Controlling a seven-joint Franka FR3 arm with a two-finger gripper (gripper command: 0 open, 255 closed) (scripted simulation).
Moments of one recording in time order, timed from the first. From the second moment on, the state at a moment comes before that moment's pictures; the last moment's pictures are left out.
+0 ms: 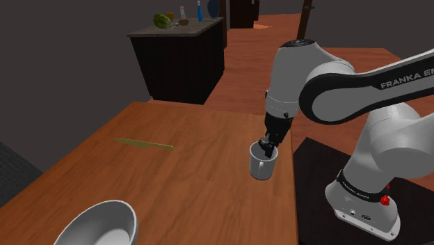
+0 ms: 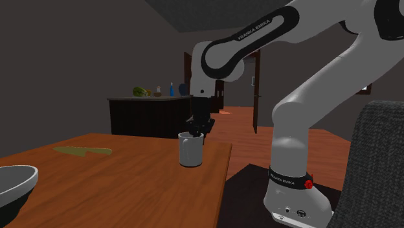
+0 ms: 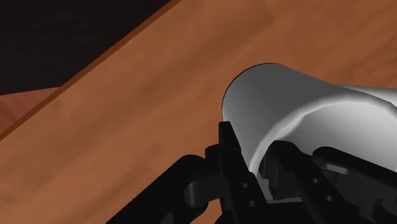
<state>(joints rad) 0.22 -0.82 0.35 -2.89 0.35 2.12 0.37</state>
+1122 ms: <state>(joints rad) 0.20 -0.89 0.29 -2.69 0.29 1.85 0.39</state>
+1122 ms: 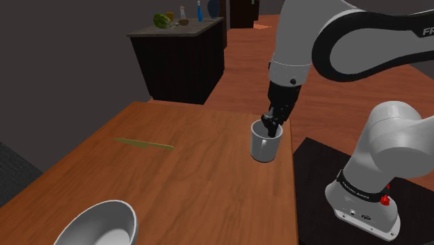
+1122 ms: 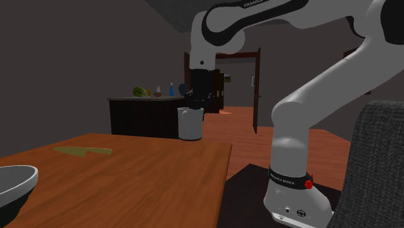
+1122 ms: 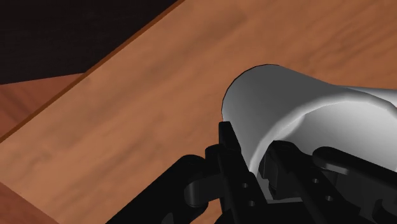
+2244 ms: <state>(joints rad) 0.11 -0.54 0.30 -2.36 0.22 1.87 0.40</state>
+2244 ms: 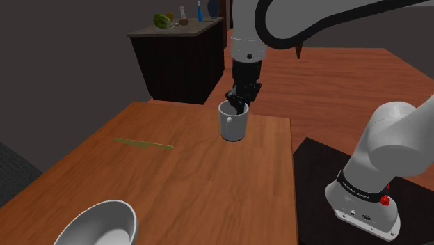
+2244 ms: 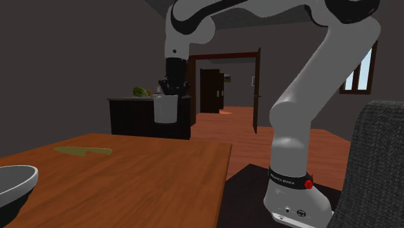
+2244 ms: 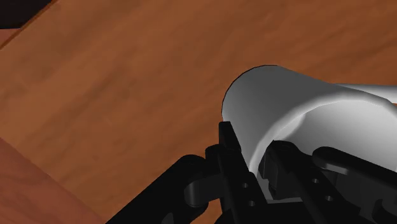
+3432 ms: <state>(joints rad) 0.08 0.24 0.36 -1.56 -0.03 1.82 0.52</state>
